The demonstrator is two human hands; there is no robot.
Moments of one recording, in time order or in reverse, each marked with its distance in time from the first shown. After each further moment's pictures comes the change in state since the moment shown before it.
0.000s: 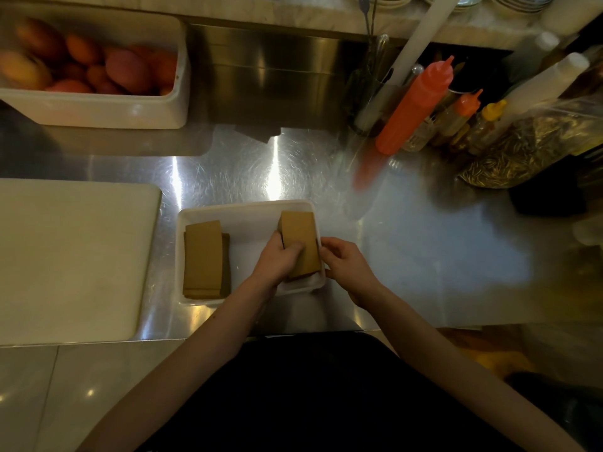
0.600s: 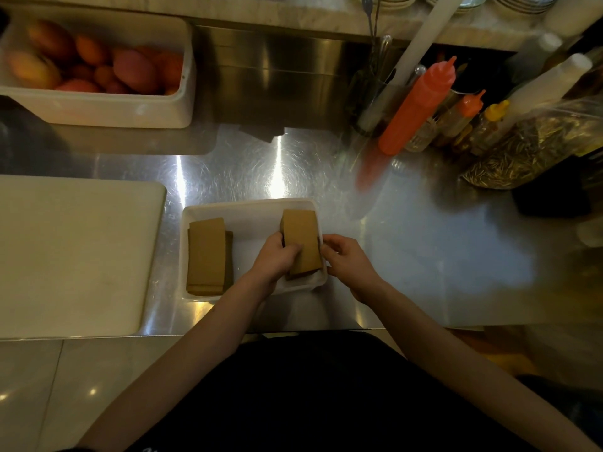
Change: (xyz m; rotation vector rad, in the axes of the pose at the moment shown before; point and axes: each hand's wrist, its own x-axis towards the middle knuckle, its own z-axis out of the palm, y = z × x) left_hand 0.004 -0.003 -0.002 -0.027 -0.007 -0.002; right_hand 0.001 -0.005 0.000 -0.095 0.001 -0.017
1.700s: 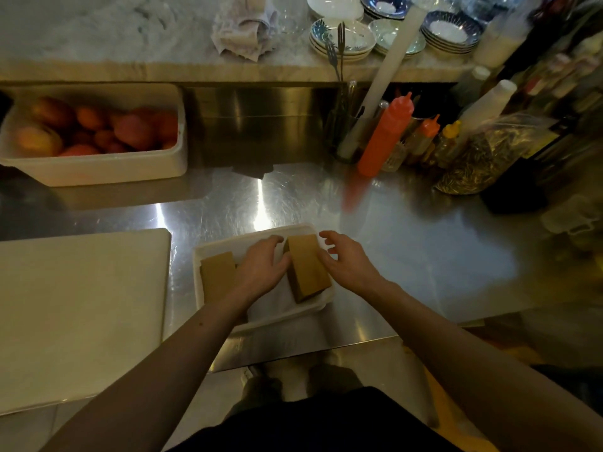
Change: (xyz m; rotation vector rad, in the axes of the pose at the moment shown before) left_hand -0.020 0.034 -0.061 0.696 0.001 0.463; right_hand -0.014 -0.045 0.004 -0.428 0.168 -0.139
